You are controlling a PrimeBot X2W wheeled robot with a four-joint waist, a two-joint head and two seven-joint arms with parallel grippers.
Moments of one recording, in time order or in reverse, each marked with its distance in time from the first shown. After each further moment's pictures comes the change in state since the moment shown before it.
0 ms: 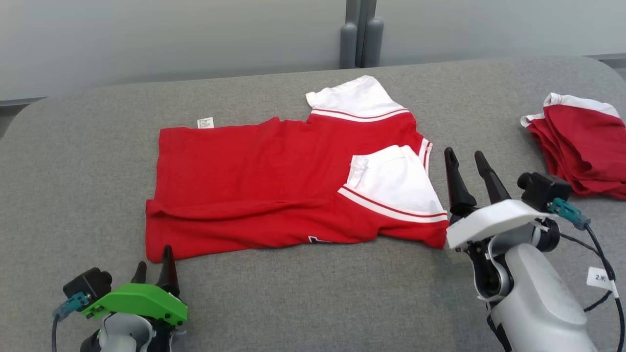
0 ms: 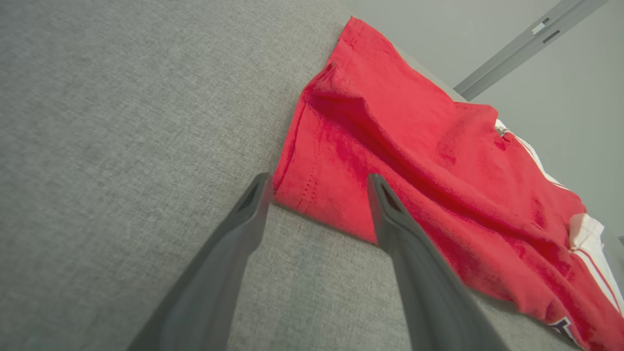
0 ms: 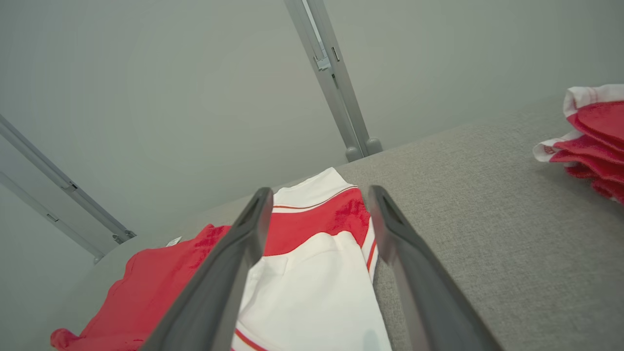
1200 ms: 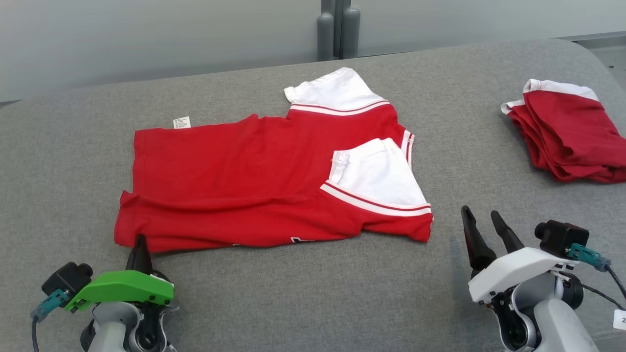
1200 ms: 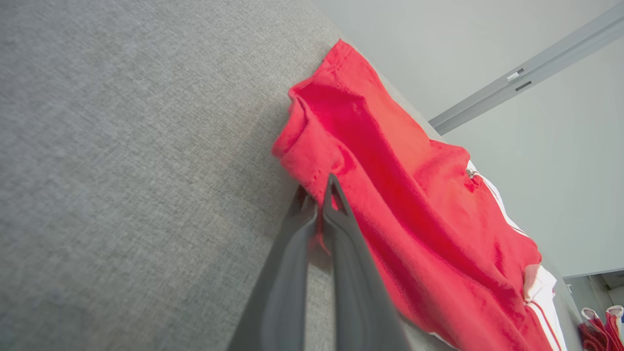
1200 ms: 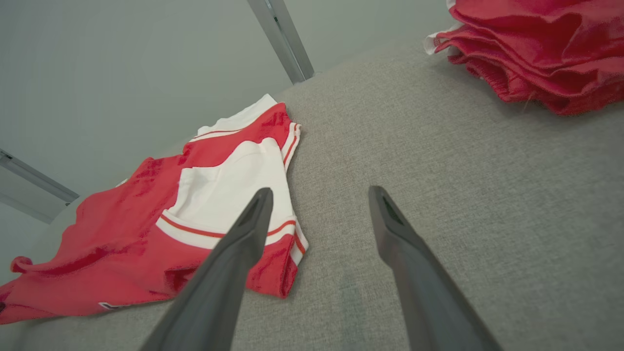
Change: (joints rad) left arm -0.048 -0.006 0.056 0.047 -0.144 -0.034 -0.031; right arm 0.306 0.017 -0.130 -0.289 -0.063 0.000 0.236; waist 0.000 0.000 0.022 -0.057
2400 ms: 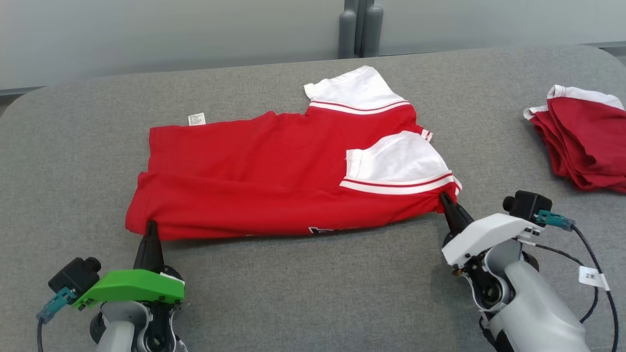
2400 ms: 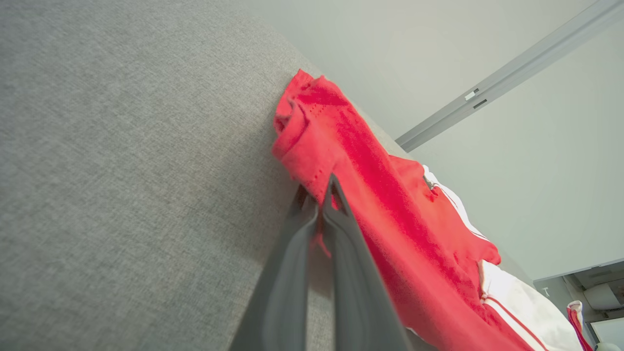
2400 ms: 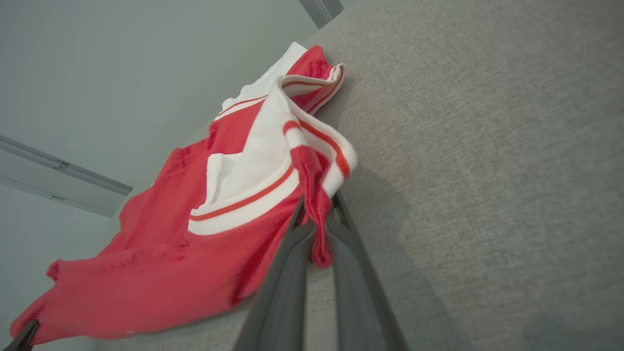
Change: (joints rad) left arm 0.049 -0.005 -0.059 -0.167 -0.012 0.001 -0.008; right arm -0.282 -0.009 0.190 0.435 0.311 0.000 -0.061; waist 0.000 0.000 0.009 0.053
